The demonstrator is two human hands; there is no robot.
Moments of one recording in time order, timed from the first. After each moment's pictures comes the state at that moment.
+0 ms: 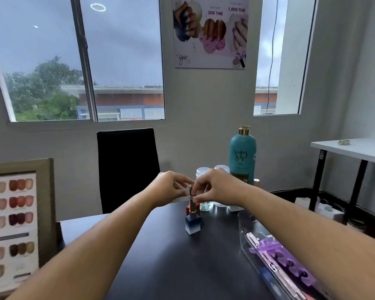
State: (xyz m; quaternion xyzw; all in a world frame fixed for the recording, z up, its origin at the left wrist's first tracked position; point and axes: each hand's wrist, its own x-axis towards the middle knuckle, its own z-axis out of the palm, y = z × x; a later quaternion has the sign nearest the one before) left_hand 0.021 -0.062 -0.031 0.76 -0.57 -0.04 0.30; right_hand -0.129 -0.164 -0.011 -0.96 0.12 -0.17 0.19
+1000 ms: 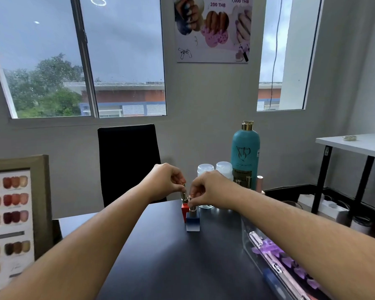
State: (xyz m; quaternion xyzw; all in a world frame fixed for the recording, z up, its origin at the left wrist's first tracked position) left_hand 0.034 -0.069 -0.029 0.77 -0.56 0.03 0.29; right_hand -0.112 -0.165 -0.028 -0.96 0.12 -0.16 0.18
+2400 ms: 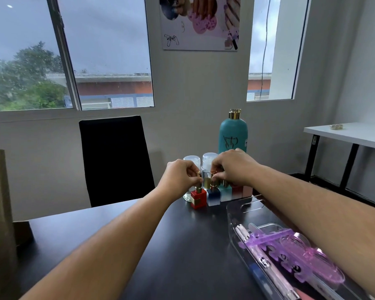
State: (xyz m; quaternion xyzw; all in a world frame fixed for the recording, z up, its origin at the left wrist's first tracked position) left_hand -0.010 -0.132 -0.056 0.73 -0.53 -0.02 0.43; right_hand -0.141 -0.245 -0.021 -0.96 0.21 -0.15 -0.06
